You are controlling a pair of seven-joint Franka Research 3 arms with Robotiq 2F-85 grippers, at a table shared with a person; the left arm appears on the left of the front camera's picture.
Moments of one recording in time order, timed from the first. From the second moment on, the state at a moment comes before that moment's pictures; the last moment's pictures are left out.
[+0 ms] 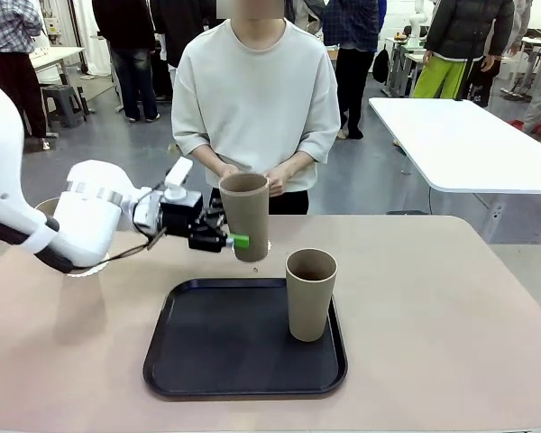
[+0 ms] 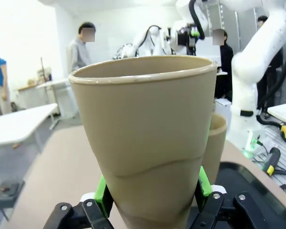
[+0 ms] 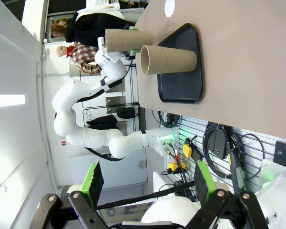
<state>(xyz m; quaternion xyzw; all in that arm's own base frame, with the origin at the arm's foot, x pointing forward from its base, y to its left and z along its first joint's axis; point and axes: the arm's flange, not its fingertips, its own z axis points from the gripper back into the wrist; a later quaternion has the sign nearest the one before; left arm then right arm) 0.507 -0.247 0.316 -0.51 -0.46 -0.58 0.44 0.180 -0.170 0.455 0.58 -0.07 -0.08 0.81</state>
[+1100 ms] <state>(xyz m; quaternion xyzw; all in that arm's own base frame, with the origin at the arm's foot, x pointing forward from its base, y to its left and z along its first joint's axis) 0.615 -0.243 0.338 -0.47 -0.47 -0.54 0.52 0.180 -0.170 0.455 0.58 -0.07 -0.08 0.81</state>
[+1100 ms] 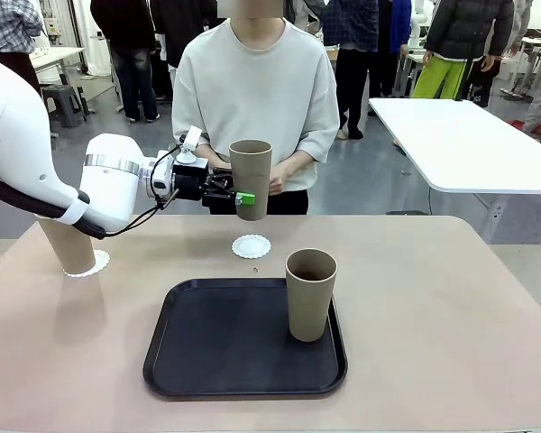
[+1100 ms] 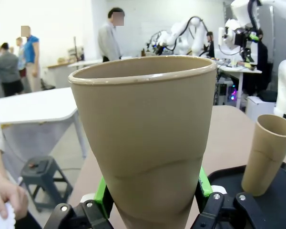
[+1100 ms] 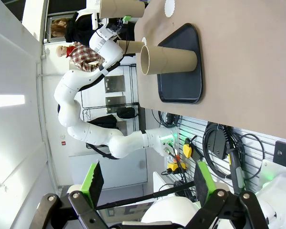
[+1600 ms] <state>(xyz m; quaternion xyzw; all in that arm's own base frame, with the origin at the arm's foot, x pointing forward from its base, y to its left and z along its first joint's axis) 0.617 -0.241 0.338 -0.46 -0.46 -0.54 0.53 0.180 -0.170 0.455 0.58 -0.07 -0.08 0.81</state>
